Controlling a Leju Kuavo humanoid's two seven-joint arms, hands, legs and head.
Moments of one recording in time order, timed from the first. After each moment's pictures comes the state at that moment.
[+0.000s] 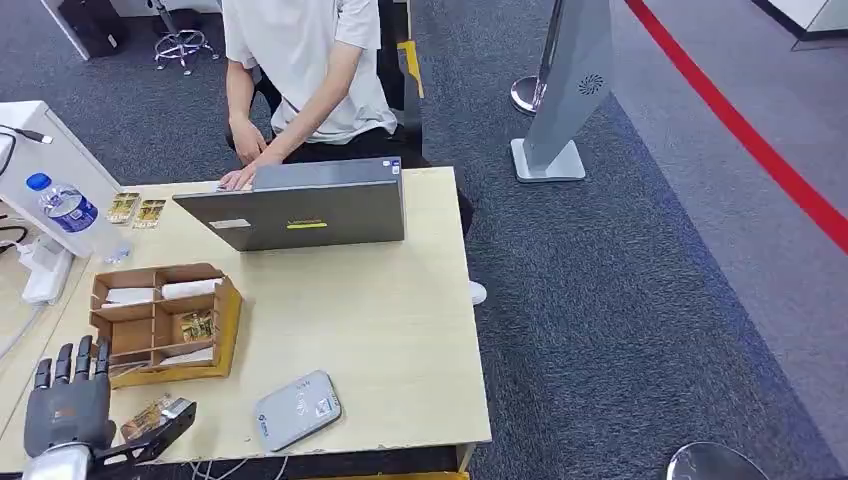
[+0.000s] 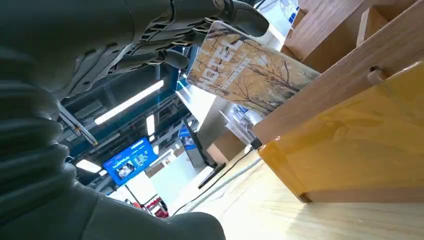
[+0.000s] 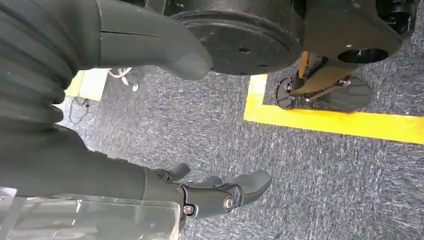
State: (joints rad) left arm 0.09 0.40 -0.12 -1.56 -1.50 0.01 0.42; right arm 0.27 0.36 -0.42 -0.92 0.67 0.08 0.31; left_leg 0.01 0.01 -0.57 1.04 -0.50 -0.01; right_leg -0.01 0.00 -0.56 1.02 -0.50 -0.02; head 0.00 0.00
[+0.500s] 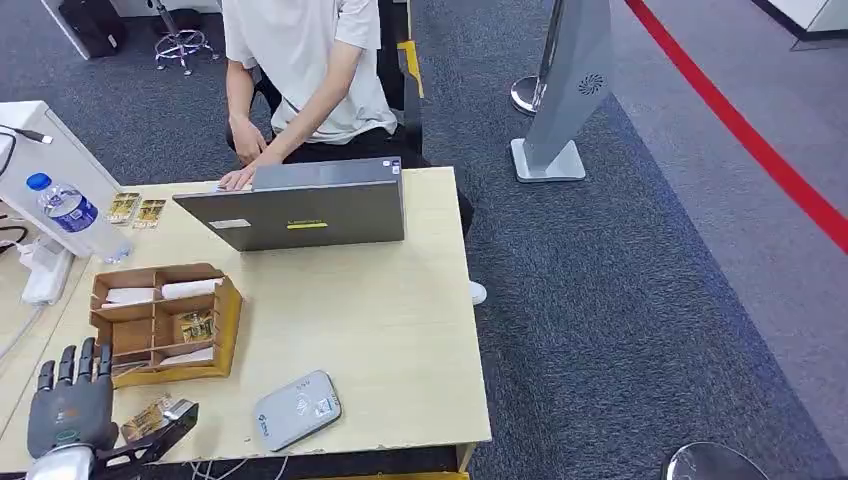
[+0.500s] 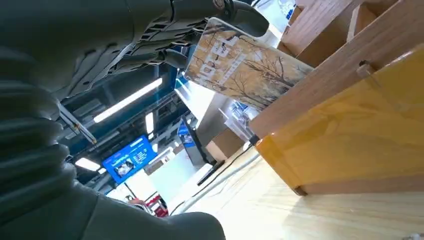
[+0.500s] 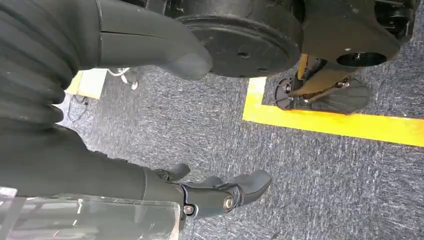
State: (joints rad) left arm 0.10 0.39 -0.12 -1.56 -1.50 0.01 0.42; right arm 0.28 0.36 -0.40 -0.92 0.67 0.08 0.31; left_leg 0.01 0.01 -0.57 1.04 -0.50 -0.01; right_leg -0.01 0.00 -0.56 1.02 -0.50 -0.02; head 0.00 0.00
